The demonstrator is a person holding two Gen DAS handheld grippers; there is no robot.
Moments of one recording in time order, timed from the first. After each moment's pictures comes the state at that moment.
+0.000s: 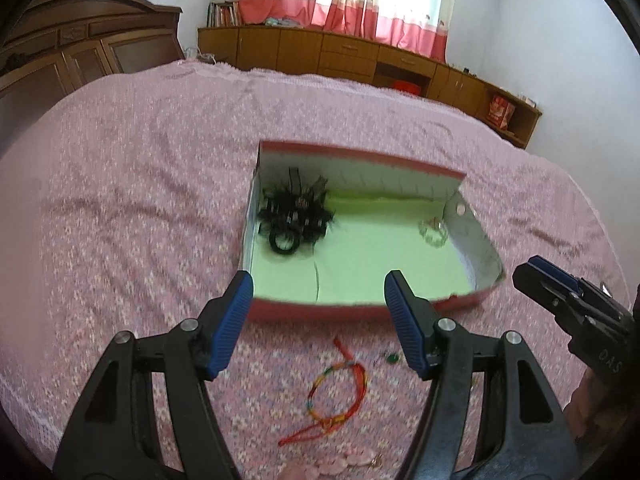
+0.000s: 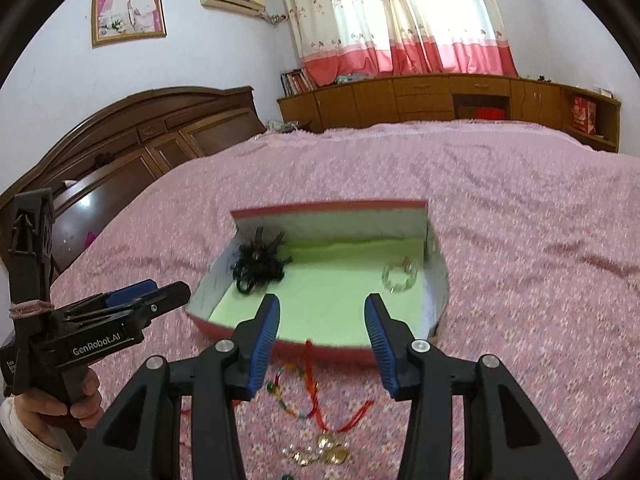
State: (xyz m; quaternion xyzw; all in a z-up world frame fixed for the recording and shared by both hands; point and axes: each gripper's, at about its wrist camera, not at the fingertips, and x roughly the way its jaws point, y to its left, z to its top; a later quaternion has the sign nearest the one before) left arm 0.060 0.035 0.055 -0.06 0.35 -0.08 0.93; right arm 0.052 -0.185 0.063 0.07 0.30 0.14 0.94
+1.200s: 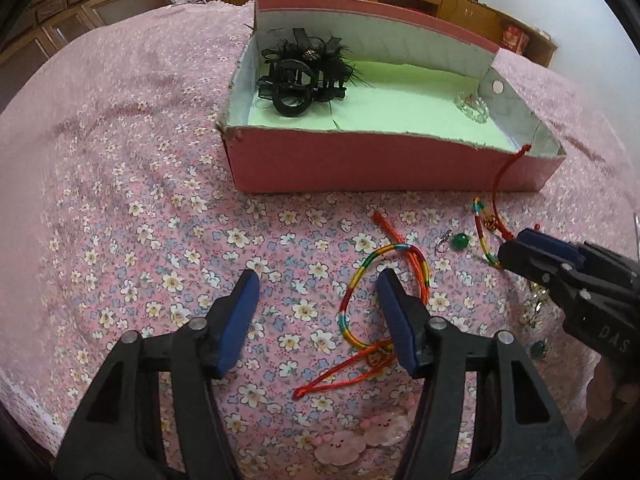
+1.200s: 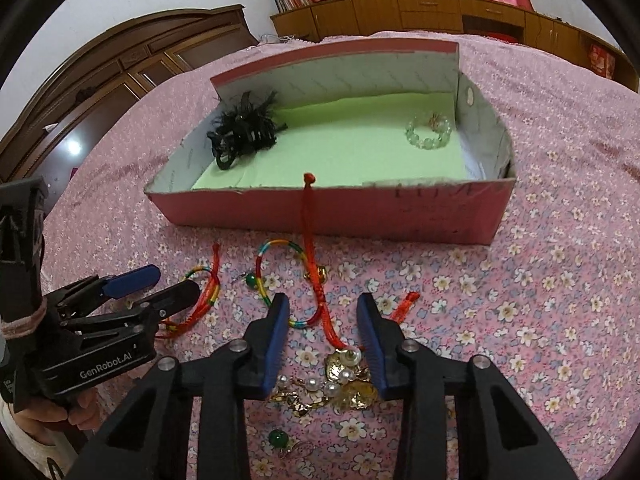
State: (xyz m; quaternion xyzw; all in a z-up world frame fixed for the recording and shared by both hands) left arm 0.053 0.021 -0.034 0.00 0.46 -0.06 0.88; right arm 0.067 -0.157 -0.031 0.06 0.44 0.14 0.88
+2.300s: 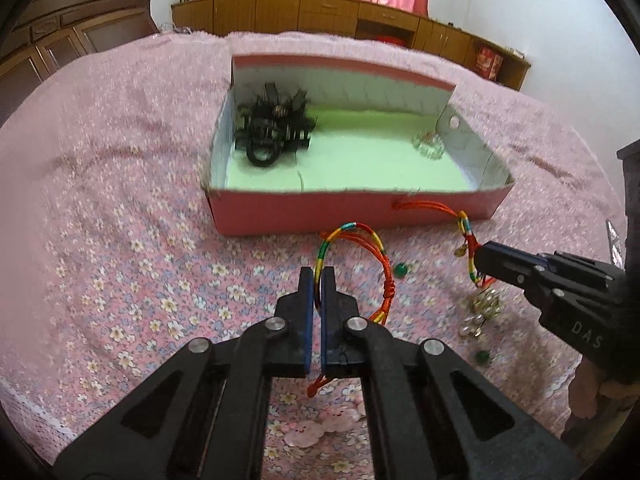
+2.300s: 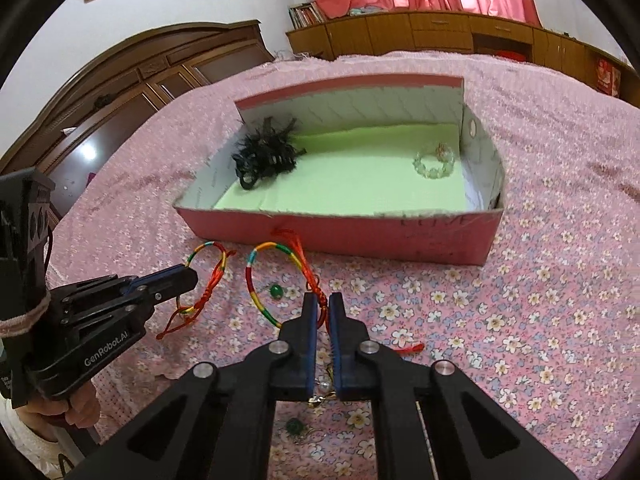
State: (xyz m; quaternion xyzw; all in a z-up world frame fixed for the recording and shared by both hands) left arm 0.033 0.010 0.008 -0.02 0.41 -0.10 0.91; right arm 0.046 -0.163 0.000 0.06 0.40 0.17 0.90
